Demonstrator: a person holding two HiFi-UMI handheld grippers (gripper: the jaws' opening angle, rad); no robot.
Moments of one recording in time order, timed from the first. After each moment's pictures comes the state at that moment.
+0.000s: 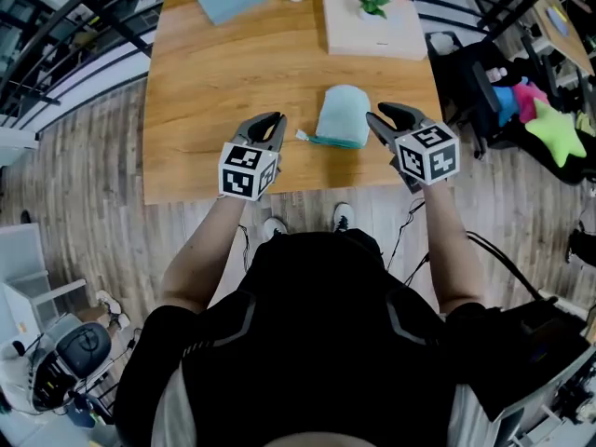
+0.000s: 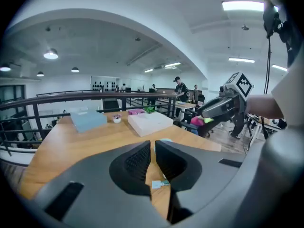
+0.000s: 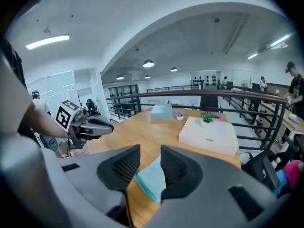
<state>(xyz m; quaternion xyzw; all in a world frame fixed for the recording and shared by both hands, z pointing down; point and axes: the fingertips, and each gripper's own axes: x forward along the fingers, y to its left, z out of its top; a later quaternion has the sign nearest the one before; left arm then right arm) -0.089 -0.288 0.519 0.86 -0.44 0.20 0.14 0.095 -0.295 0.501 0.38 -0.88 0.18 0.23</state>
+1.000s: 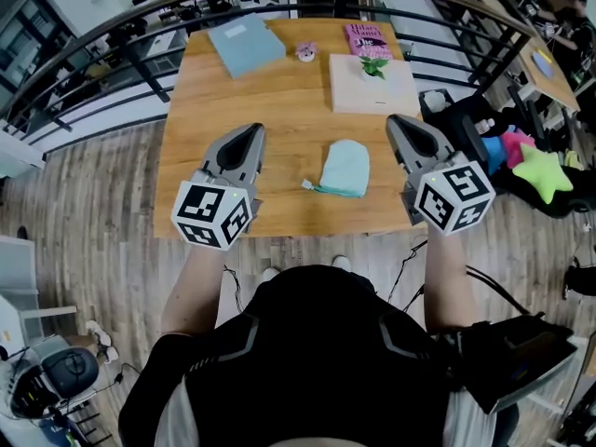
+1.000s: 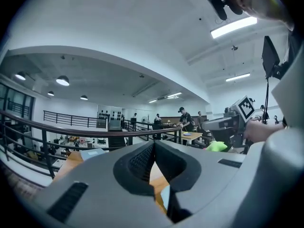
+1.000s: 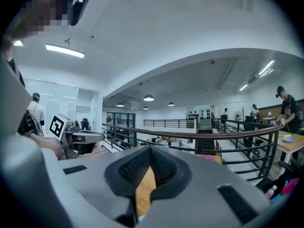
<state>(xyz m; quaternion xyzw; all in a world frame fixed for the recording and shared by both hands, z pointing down) -0.132 -0.267 0.302 0.87 -0.49 0.04 0.04 0.077 -0.282 0.291 0.43 -0.90 0.05 0.07</state>
